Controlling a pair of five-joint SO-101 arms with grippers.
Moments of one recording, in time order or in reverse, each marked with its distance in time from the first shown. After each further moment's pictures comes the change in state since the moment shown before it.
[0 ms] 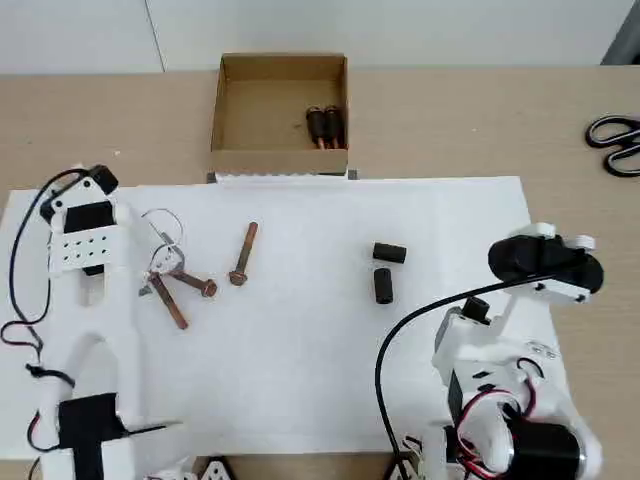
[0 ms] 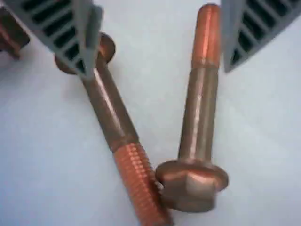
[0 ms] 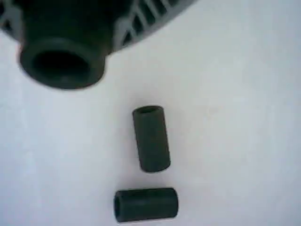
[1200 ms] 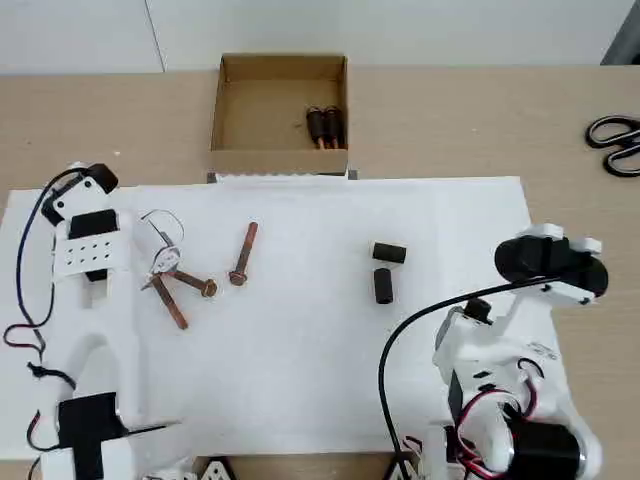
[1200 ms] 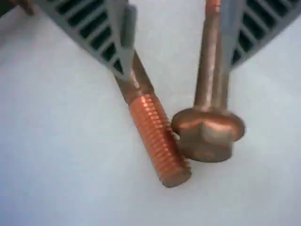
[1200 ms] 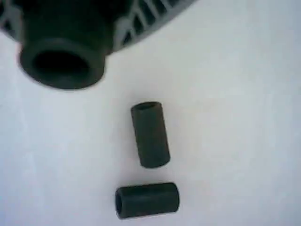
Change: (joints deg) left arm -0.1 0.2 4.7 -8.9 -0.4; right arm 0.3 0.0 0.2 0.0 -2.5
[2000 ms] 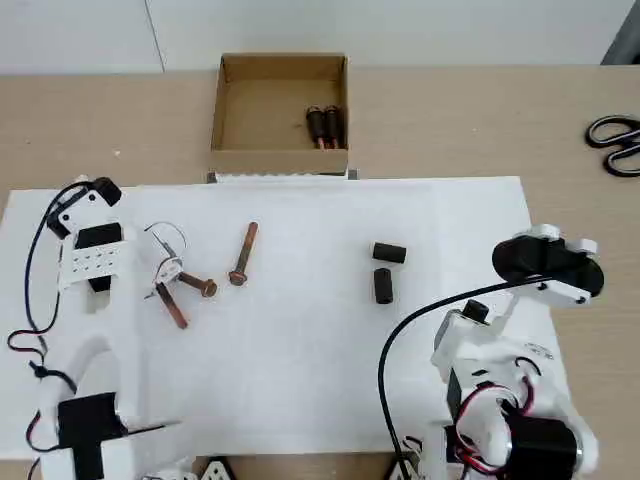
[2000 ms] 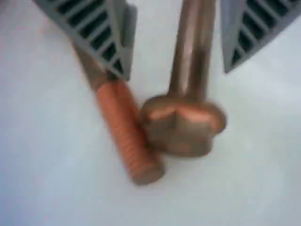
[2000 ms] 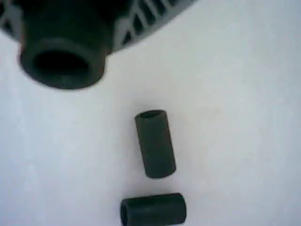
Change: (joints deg) left arm -0.5 0.0 5.9 -5.9 0.0; right arm 0.0 0.0 1.5 0.0 -0.2
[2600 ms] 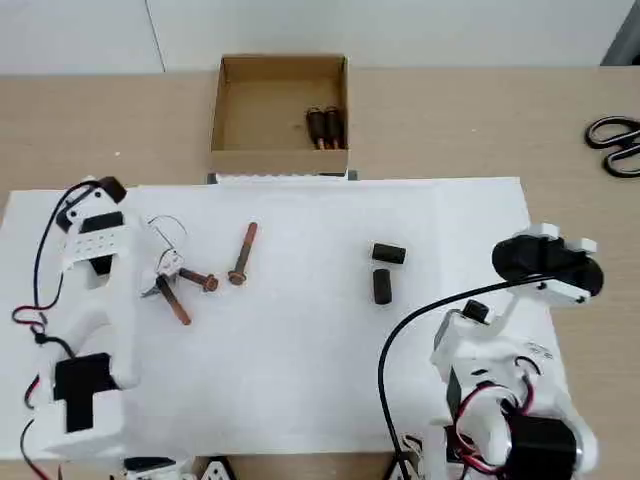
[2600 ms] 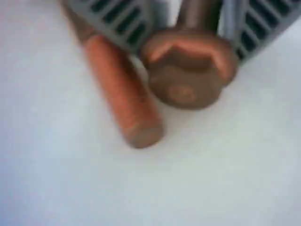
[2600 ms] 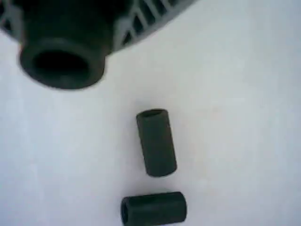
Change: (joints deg) left arm -1.2 15.9 -8.1 -2.7 -0.1; right arm 0.0 0.0 0.0 0.0 0.0
